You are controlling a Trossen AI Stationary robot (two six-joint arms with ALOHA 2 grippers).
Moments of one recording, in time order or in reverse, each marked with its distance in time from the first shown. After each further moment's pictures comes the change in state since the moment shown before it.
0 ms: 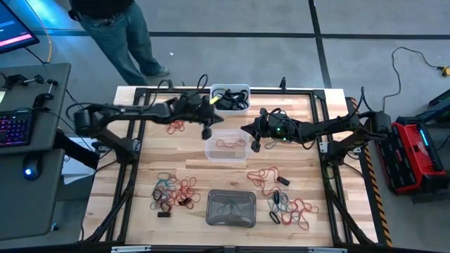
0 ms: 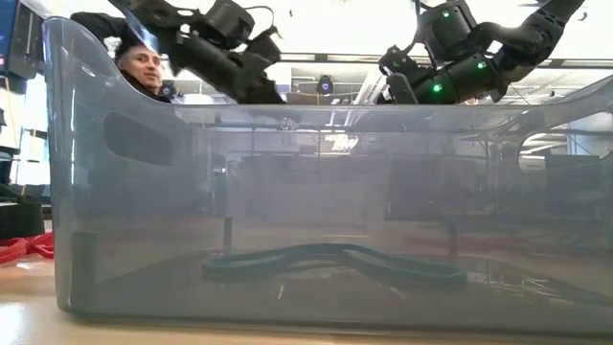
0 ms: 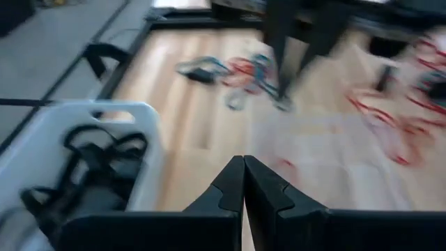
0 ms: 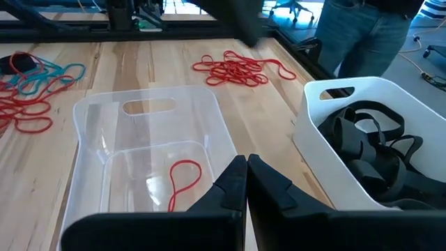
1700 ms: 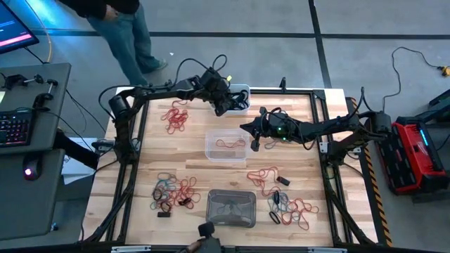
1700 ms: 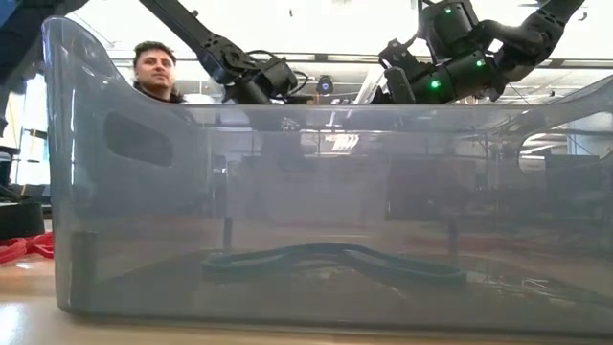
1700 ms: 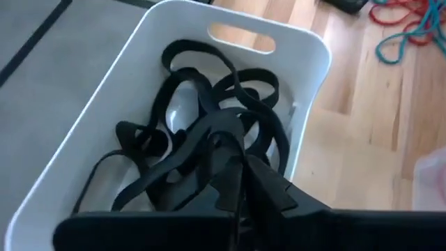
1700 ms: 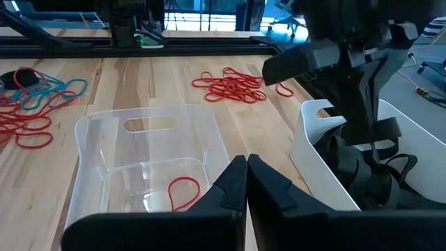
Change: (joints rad) left arm 0.227 0.443 0.487 -0.346 -0.064 0.003; right arm 0.000 0.000 0.000 0.058 0.000 -0.017
